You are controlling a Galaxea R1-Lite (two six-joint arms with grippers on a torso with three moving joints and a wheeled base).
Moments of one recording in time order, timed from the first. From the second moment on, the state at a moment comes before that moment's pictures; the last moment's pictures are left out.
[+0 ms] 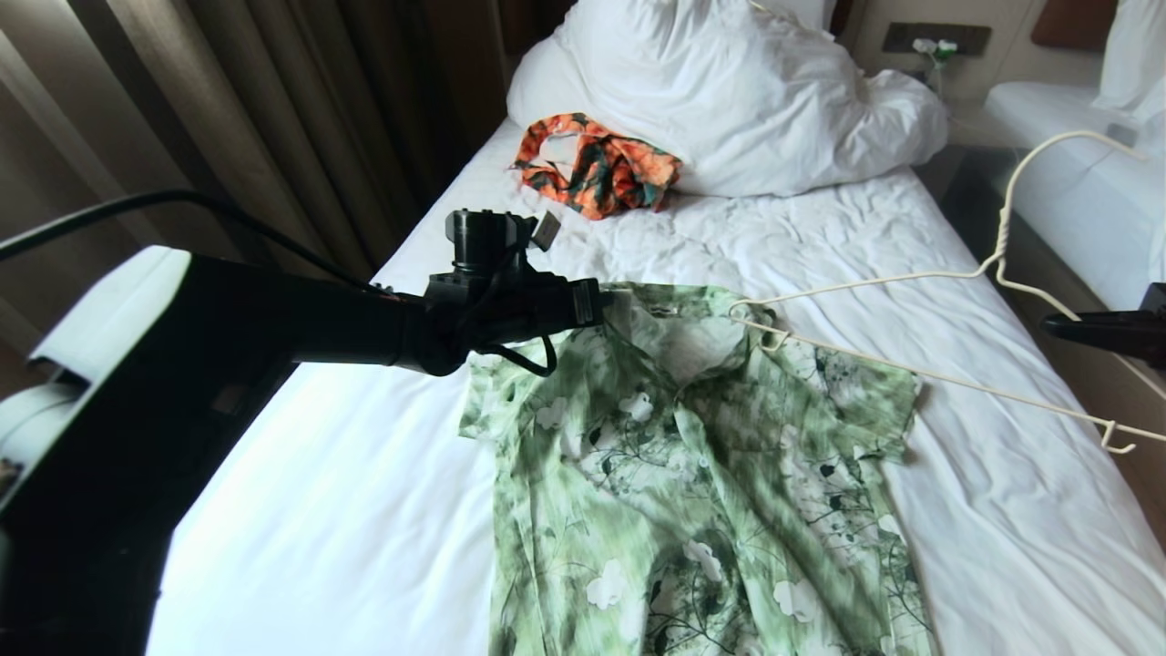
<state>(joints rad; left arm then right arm) -0.45 2.19 -1.65 -0.31 -0.30 -0.25 -0.48 1.80 -1.41 0.56 1.47 -1.00</state>
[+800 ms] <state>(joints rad) -0.64 1.90 -1.43 -0.31 -0.23 -0.25 -0.29 1.85 -1.51 0.55 1.44 -1.00</state>
